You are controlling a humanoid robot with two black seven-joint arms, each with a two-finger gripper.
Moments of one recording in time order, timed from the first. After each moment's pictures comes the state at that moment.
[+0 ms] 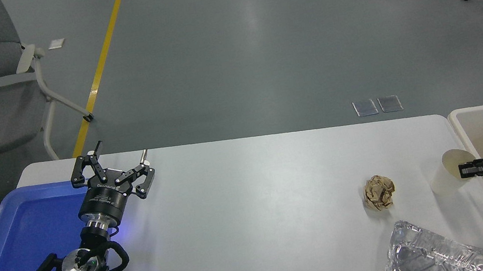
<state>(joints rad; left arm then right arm) -0.46 0.11 -1.18 -0.58 -0.23 -0.66 -0.02 1.18 -0.48 -1.32 0.82 -0.39 -0.15 0.31</state>
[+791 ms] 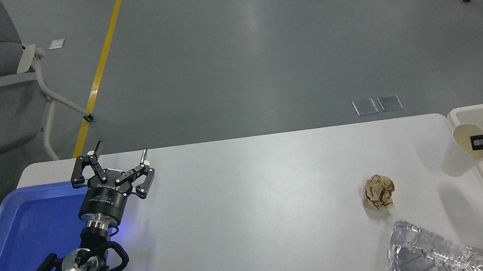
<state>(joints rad) -0.46 0.11 -1.18 -0.58 -0.23 -0.66 -0.02 1.64 -0.67 -1.44 1.14 -0.49 -0.04 0.32</state>
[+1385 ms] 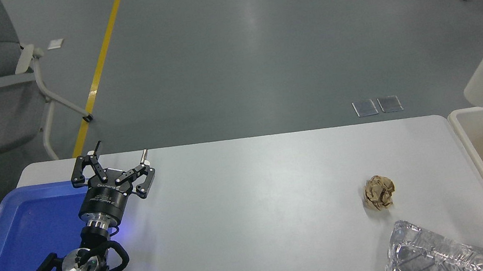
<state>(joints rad) -0.46 0.11 -1.18 -0.58 -0.23 -0.66 -0.02 2.26 -0.83 -1.57 1.31 -0.57 0.27 0.32</state>
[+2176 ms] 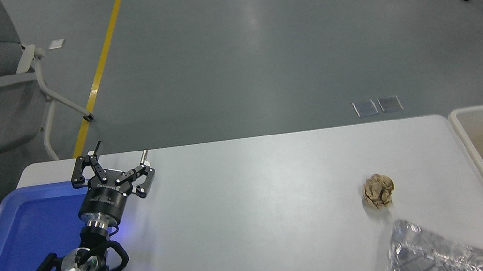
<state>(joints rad) -0.46 0.11 -1.18 -0.58 -0.23 -0.66 -0.02 1.81 -0.93 -1.37 0.83 -0.38 0.31 0.32</state>
